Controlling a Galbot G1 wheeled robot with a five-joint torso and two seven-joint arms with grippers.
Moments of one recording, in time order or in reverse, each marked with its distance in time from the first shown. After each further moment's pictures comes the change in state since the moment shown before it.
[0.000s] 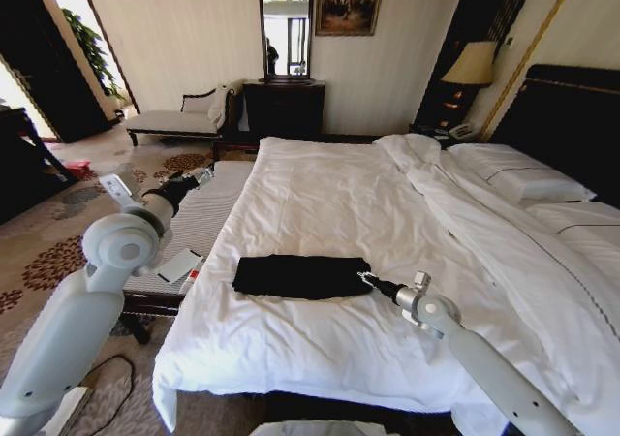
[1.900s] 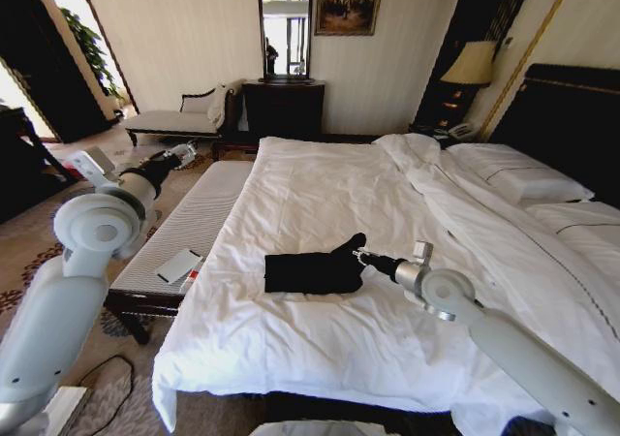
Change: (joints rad) left arm -0.070 0.016 -0.039 0.041 -0.042 0.012 -0.016; right arm 0.249 -0.153 -0.231 0.302 0.023 -0.013 0.176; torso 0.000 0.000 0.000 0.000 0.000
